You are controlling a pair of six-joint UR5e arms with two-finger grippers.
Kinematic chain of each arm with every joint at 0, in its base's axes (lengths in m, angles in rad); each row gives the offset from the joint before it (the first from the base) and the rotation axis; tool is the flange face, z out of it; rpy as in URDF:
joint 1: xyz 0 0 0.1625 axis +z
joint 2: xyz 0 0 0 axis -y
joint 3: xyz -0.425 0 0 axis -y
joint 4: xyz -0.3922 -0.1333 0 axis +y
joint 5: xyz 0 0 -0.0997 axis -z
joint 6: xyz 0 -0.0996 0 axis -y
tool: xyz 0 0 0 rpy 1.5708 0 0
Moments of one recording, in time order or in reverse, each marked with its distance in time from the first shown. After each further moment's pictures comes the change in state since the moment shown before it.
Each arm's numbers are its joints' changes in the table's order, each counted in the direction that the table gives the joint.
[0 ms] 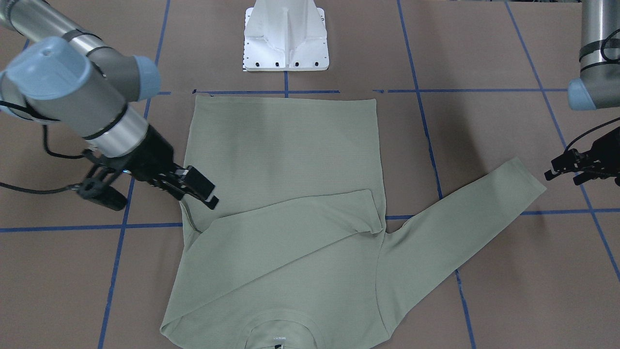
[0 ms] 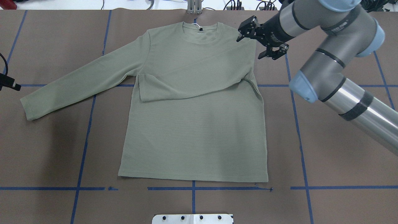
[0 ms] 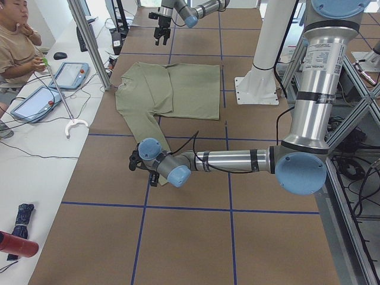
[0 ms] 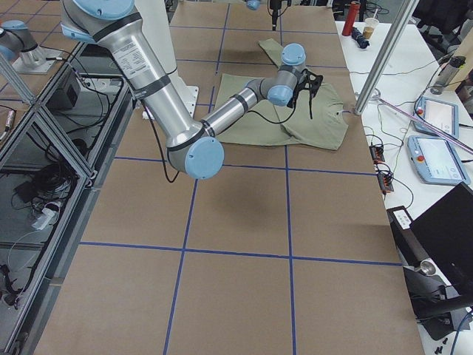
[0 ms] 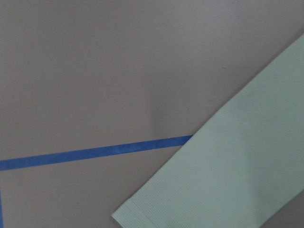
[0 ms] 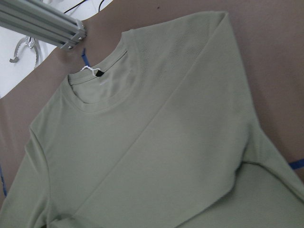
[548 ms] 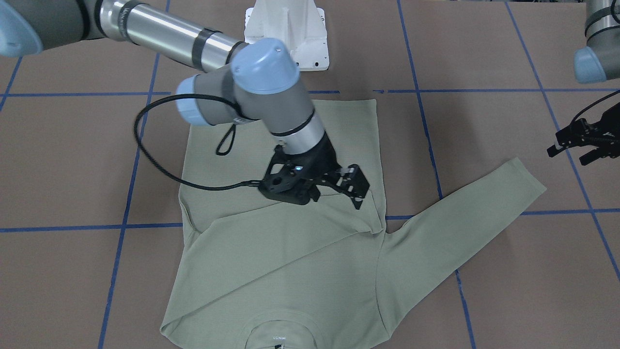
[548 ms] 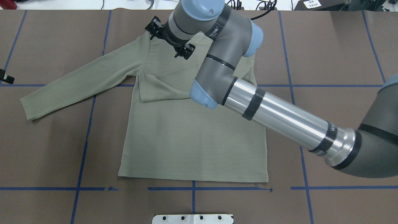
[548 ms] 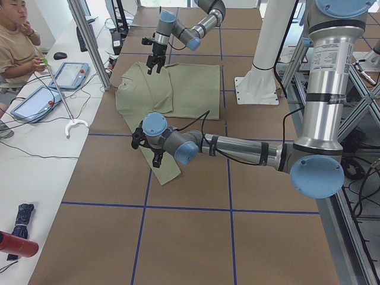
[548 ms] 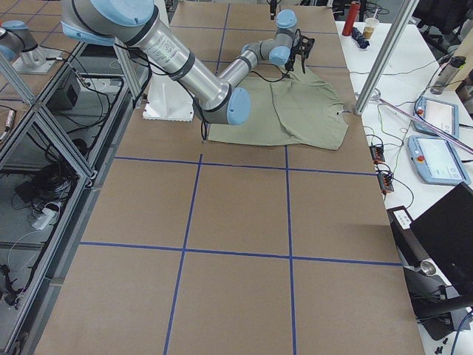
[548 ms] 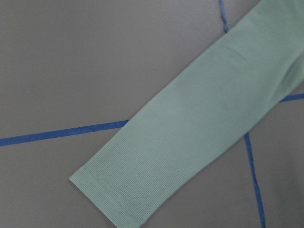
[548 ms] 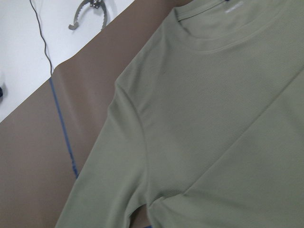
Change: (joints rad) left arm -0.032 0.056 -0.243 -0.137 -0.031 0.033; right arm -0.210 0.448 -0.341 0.000 -0.235 0.168
